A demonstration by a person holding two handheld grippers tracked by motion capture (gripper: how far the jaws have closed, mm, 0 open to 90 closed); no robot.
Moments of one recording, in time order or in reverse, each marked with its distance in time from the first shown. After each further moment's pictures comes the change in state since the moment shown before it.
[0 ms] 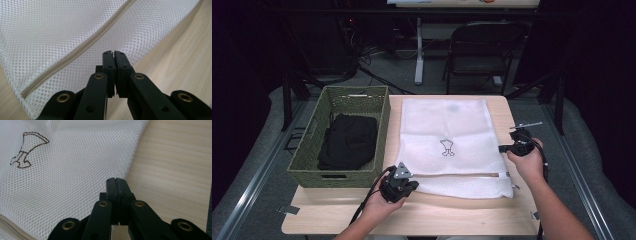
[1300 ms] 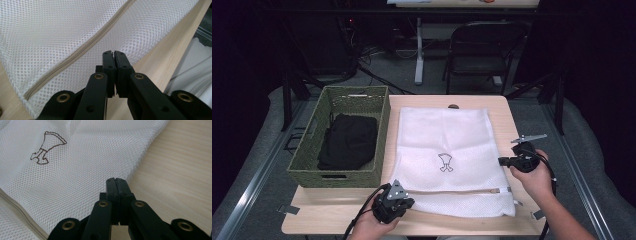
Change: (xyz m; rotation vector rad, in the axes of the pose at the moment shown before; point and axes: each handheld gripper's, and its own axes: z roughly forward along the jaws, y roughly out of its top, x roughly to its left) left arm -0.034 -0.030 -0.025 0.029 -0.017 0.013; right arm 0.029 -0.034 -0.039 -0.003 0.066 -0.129
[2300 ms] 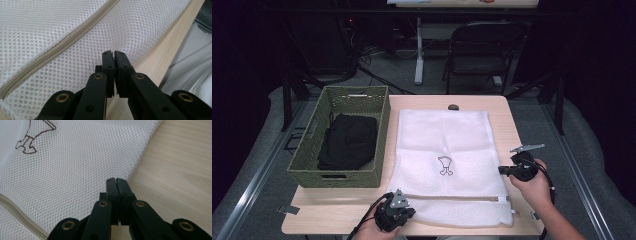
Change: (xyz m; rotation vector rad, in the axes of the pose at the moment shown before) left arm -0.007 -0.022 0.020 0.049 -0.037 -0.006; right arm -0.003 -0.027 0.016 0.032 -0.001 0.018
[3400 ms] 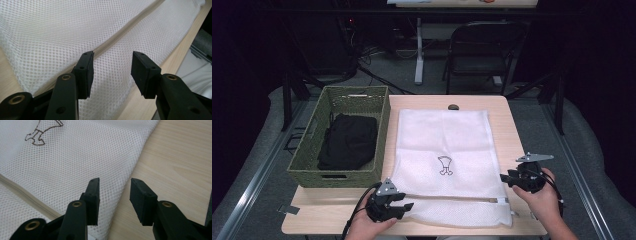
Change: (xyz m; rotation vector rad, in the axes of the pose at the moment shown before) left arm 0.025 0.009 -0.024 -0.126 -0.004 -0.109; right arm 0.017 -0.024 -0.029 -0.076 -0.054 -0.056
